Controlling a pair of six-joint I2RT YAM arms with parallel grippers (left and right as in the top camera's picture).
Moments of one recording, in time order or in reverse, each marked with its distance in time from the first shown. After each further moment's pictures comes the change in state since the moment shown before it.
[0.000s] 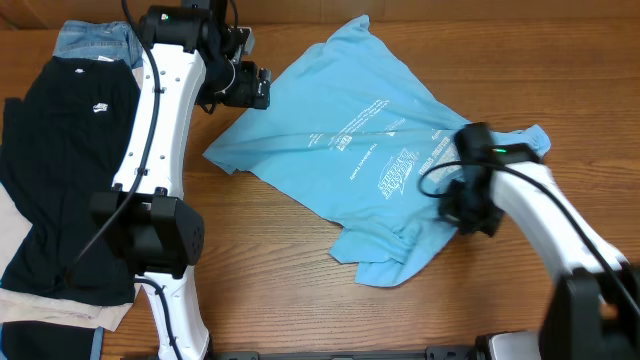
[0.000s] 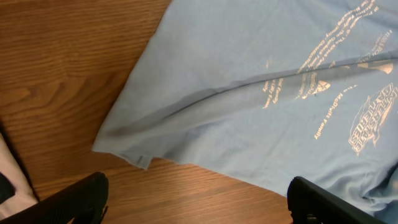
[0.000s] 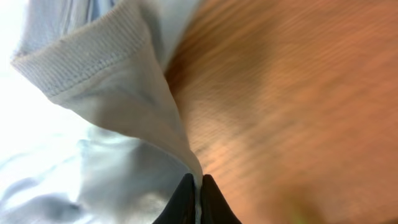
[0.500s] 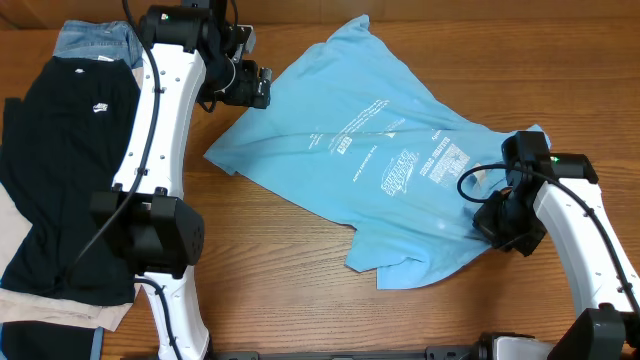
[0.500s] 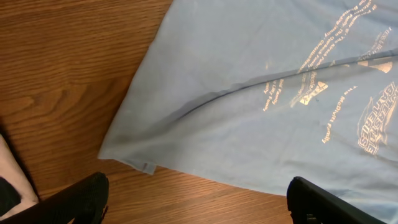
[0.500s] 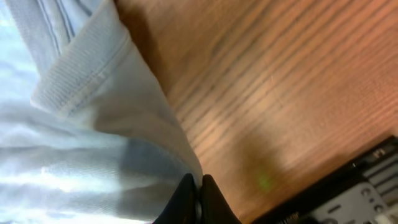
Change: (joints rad) left arm 0.000 0.000 0.000 0.011 0.001 0.031; right arm -0.174 -0.113 0.001 -0.204 0.021 0.011
